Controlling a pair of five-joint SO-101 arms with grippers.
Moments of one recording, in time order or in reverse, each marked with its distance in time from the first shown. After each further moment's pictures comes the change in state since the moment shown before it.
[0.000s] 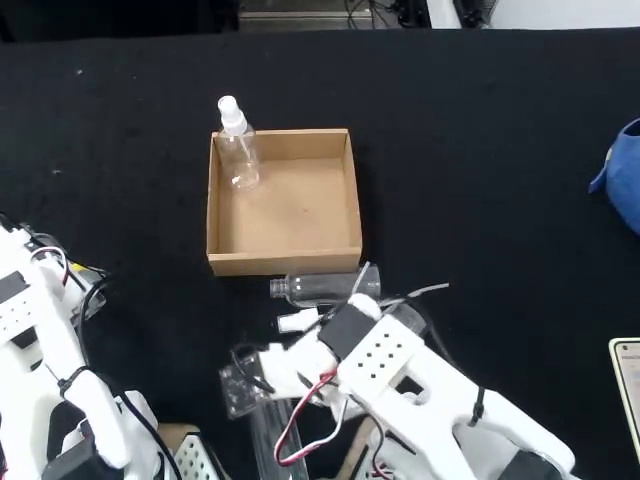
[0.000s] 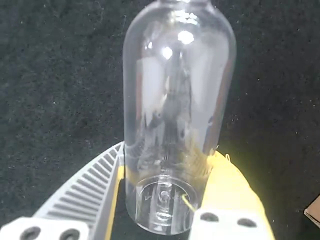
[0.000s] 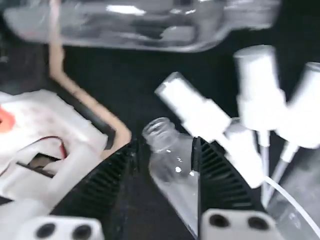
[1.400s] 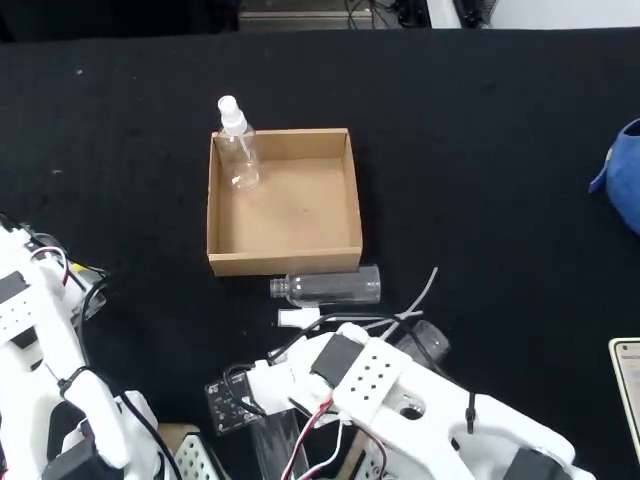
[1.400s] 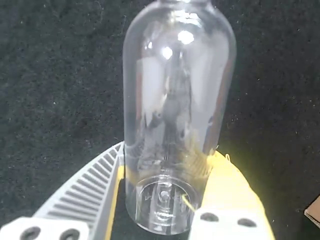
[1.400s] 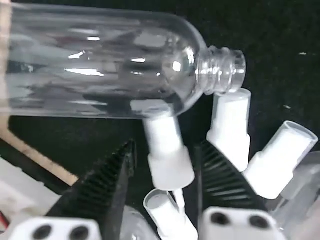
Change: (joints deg) left arm 0.0 0.0 0.0 0.0 0.0; right arm -7.0 -0.8 9.8 -21.0 -6.1
